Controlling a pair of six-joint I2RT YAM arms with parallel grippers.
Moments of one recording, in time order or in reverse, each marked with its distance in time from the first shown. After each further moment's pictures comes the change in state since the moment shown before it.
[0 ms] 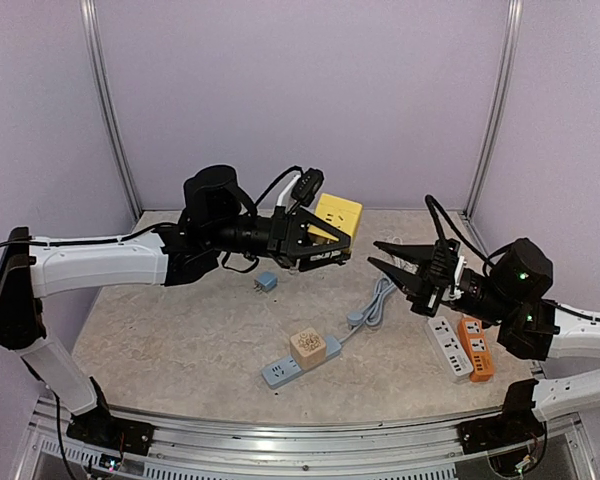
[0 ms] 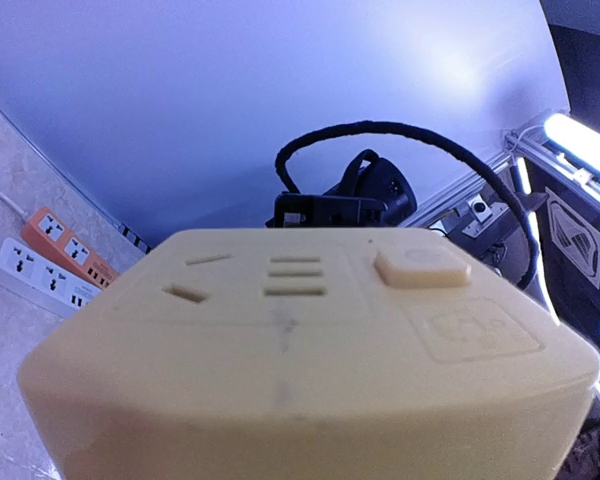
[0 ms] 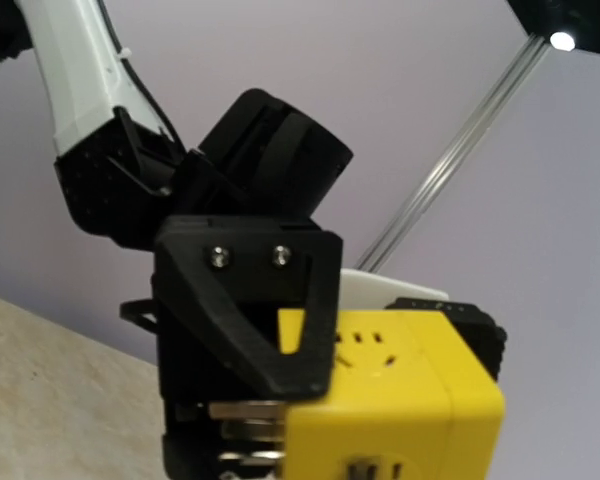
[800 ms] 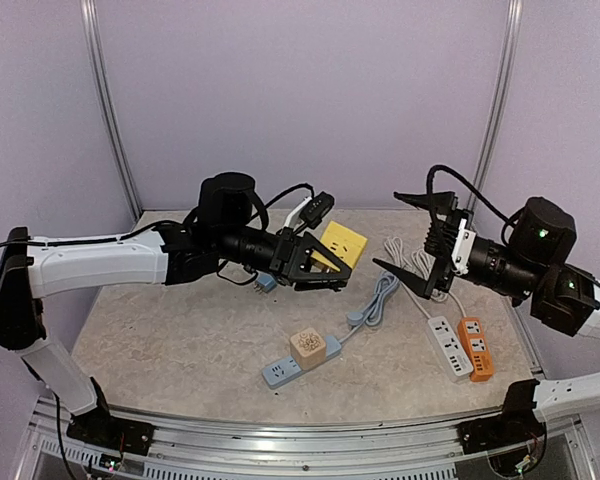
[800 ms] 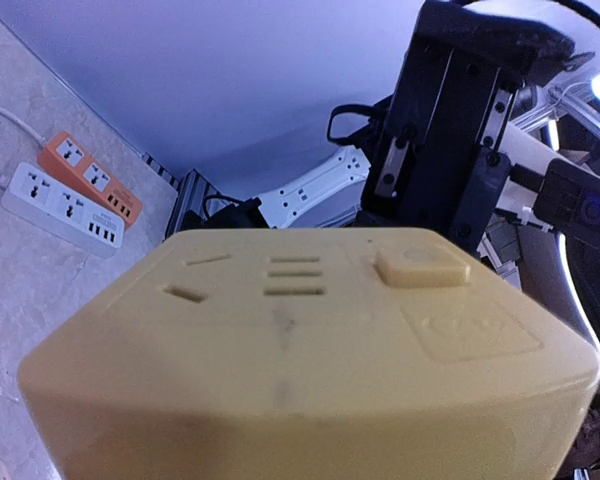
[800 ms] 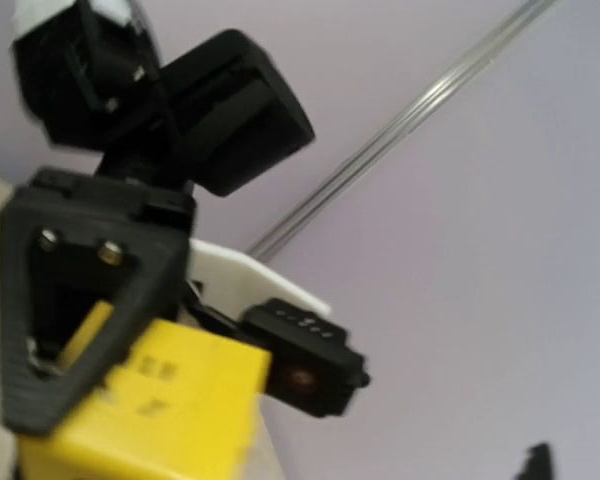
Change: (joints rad) left arm -0.018 0.000 0.010 -0.225 0.046 0.130; right arm 0.002 -0.039 0.263 -0.491 0.107 -0.181
